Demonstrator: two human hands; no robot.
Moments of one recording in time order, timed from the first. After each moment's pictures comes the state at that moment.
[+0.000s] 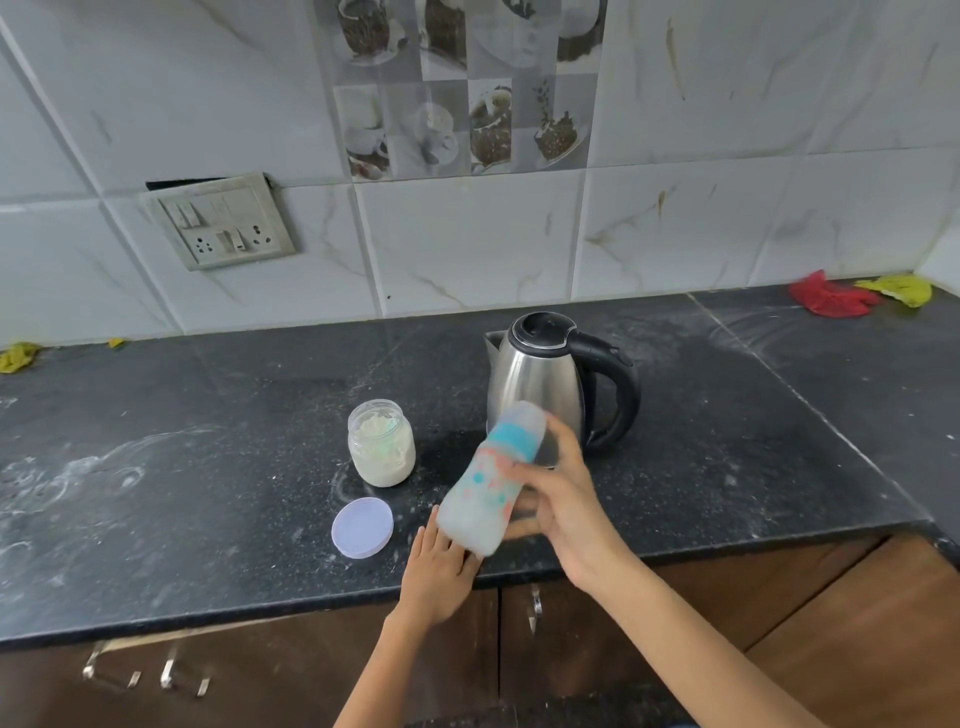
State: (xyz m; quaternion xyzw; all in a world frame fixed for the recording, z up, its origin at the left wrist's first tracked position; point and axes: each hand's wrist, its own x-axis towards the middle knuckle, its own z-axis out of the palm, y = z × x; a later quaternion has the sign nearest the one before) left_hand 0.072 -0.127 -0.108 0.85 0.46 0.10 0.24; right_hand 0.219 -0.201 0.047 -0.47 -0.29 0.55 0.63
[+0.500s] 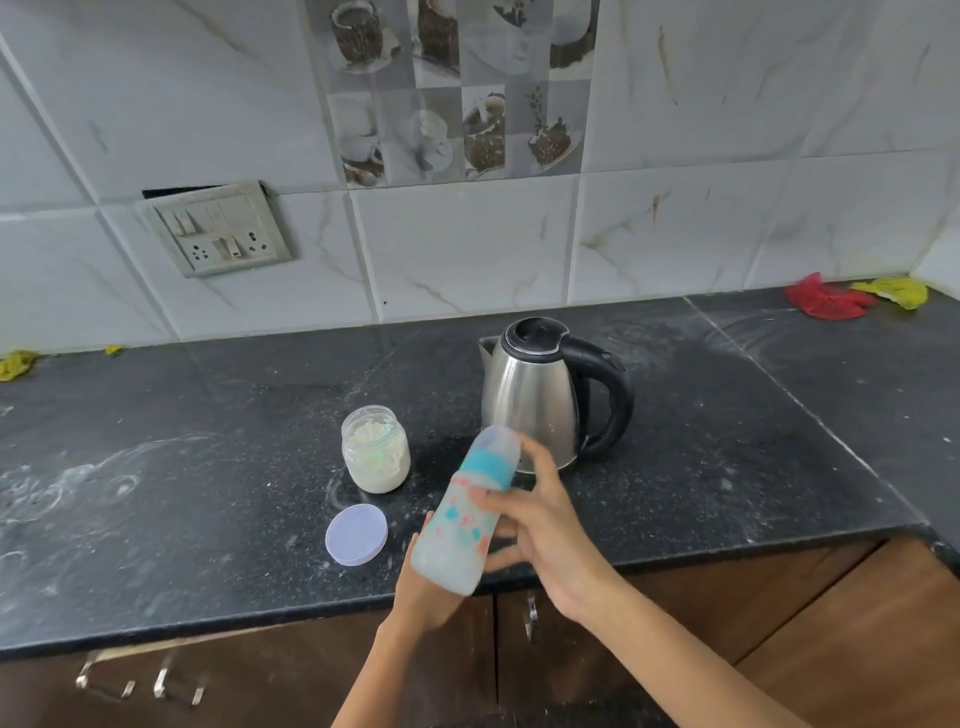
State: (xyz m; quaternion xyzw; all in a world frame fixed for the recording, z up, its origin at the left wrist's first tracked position) left_hand 0.070 -0.136 -0.110 0.79 0.54 0.11 0.27; right_hand 0.213 -0.212 0.050 -0.48 -0.31 0.58 0.59
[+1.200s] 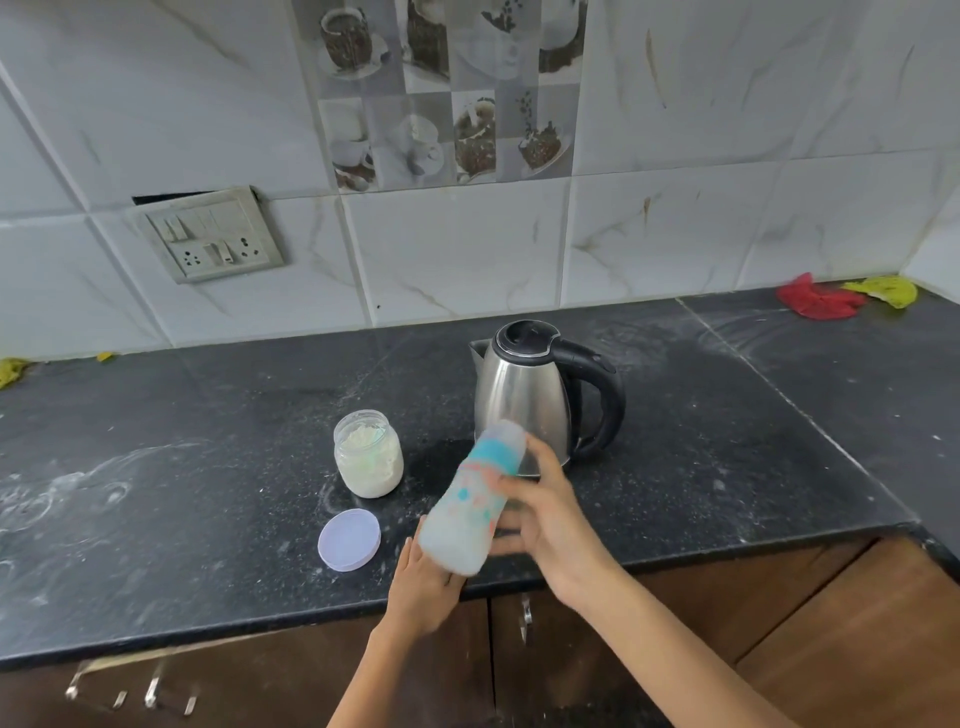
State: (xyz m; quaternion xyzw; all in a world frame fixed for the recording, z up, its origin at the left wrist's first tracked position) left_hand 0.073 -0.131 -0.110 0.87 0.45 0.10 0.19; right_hand 0.219 -0.209 0.048 -0.47 -0.27 0.59 0.60
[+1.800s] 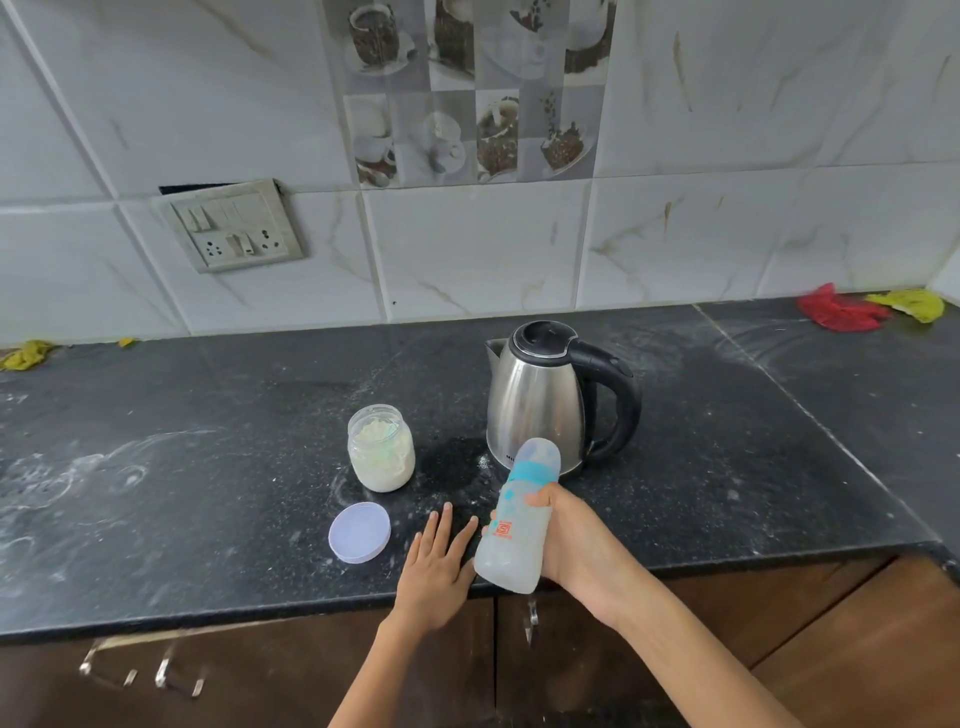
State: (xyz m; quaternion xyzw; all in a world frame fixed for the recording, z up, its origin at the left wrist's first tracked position) left_hand 0.073 -0.129 -0.108 0.85 0.49 0.03 0.18; right_hand 0.236 -0.220 0.032 -0.48 -0.22 0.68 0.51
